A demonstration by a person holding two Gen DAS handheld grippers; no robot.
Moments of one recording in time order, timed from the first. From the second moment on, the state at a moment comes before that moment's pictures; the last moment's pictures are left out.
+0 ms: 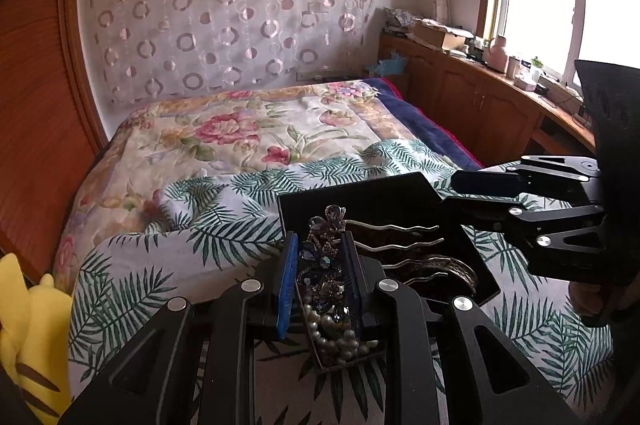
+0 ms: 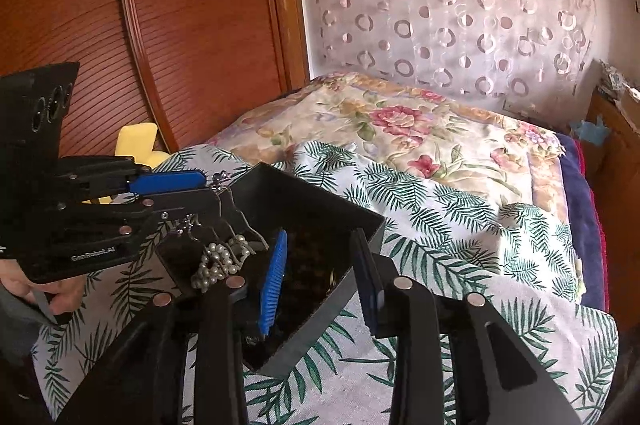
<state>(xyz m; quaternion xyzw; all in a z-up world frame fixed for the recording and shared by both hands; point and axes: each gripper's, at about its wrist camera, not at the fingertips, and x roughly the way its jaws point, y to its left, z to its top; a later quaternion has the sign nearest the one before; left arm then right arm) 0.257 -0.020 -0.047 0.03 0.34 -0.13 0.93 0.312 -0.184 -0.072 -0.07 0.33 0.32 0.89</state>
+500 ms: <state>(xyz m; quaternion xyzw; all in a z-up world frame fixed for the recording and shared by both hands) 0.251 -0.021 -0.036 0.04 0.32 -0.13 0.94 0.277 -0.194 -0.055 -0.08 0.32 0.30 0.89</state>
